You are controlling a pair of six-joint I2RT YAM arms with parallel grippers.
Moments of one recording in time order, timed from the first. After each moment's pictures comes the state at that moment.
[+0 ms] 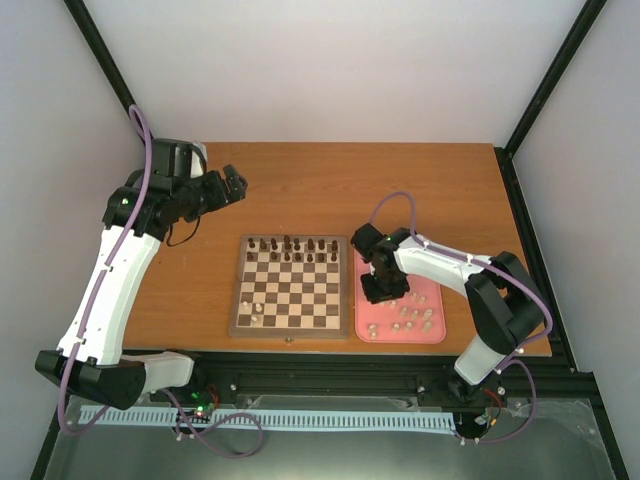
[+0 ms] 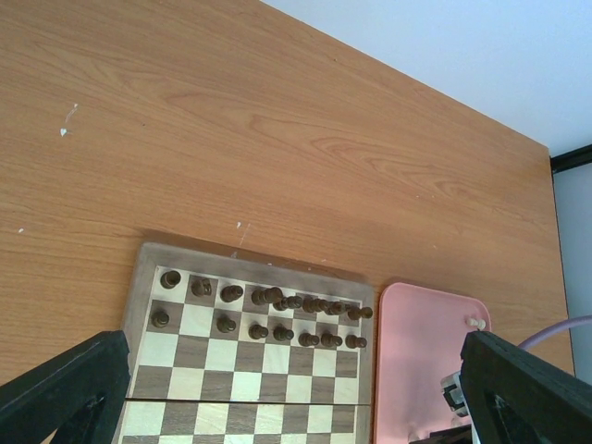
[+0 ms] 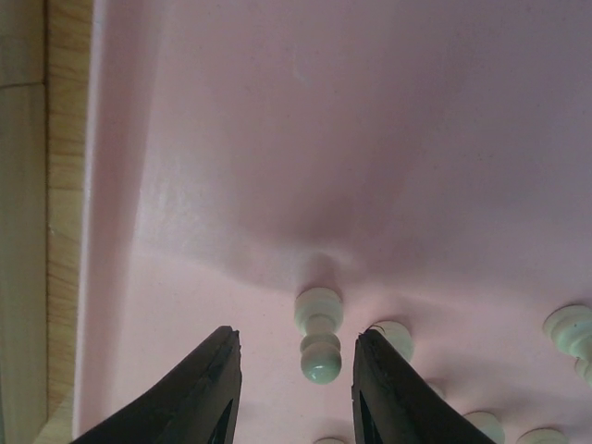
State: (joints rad) left arm -0.24 1.25 1.55 -1.04 0.10 -0.59; right arm 0.67 1.64 1.03 -0.93 -0.01 0.41
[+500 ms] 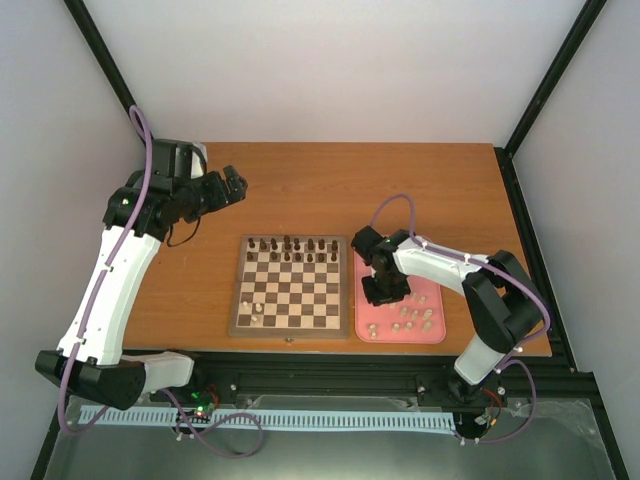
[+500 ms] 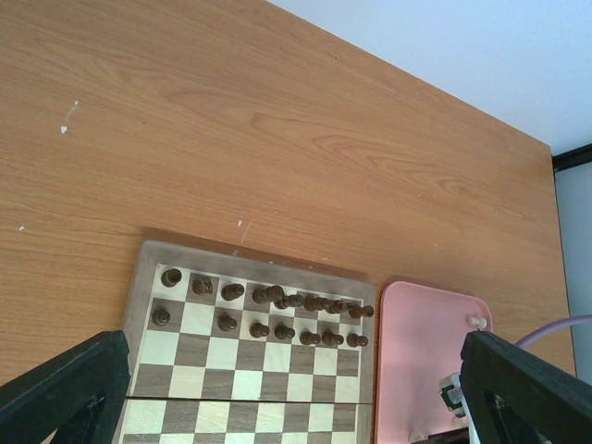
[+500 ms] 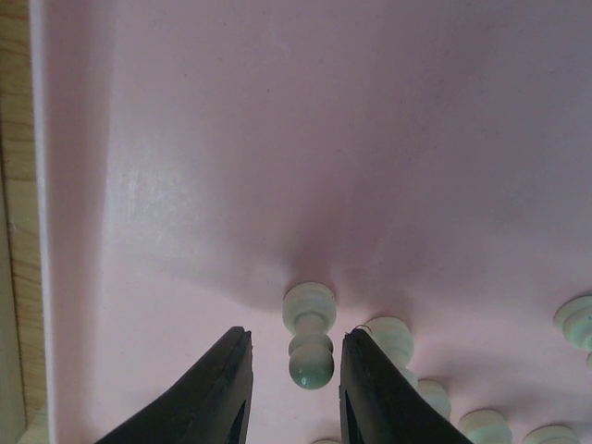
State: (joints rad) left arm -0.24 1.25 1.54 -1.04 0.10 -0.59; right arm 0.67 1.65 1.01 -0.93 -0.01 0.43
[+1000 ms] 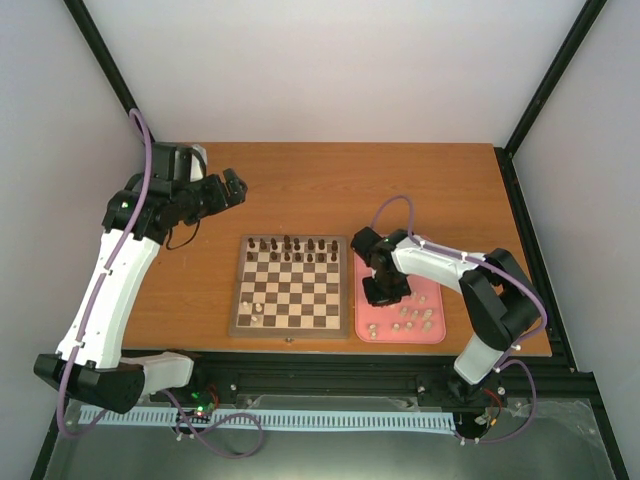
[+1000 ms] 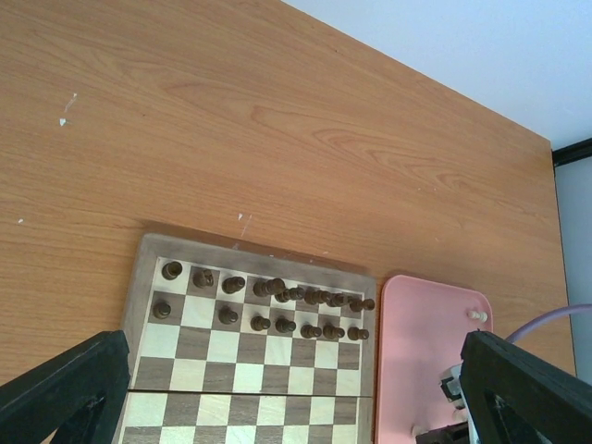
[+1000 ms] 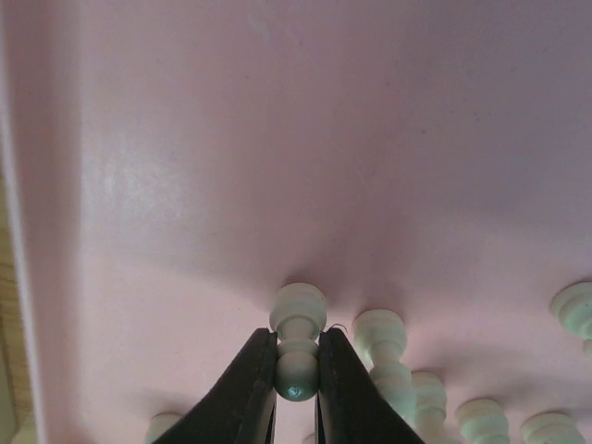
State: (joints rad) left arm -0.24 1.23 1.52 -1.04 0.11 -0.58; right arm 0.67 1.67 1.00 -0.93 -0.01 0.45
